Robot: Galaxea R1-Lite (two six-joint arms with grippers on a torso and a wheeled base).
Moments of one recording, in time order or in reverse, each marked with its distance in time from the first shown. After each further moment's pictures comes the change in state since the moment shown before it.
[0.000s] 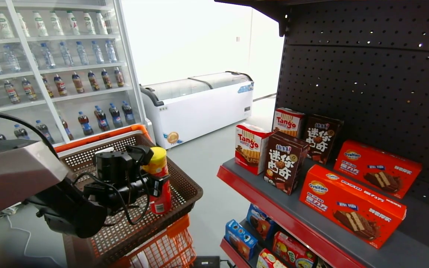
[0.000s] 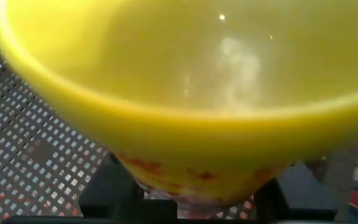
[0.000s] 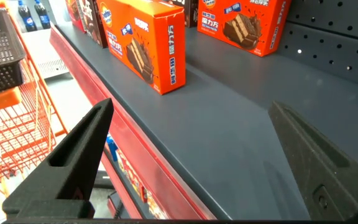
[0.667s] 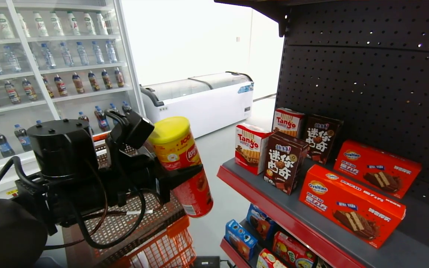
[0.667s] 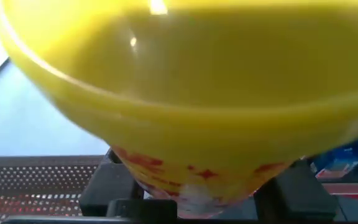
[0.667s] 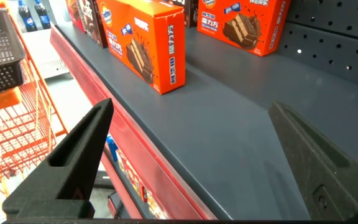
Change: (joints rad) left arm -0.245 -0.486 0.095 0.165 -0.319 -0.054; right arm 0.000 0.000 0.000 0.000 0.000 0.000
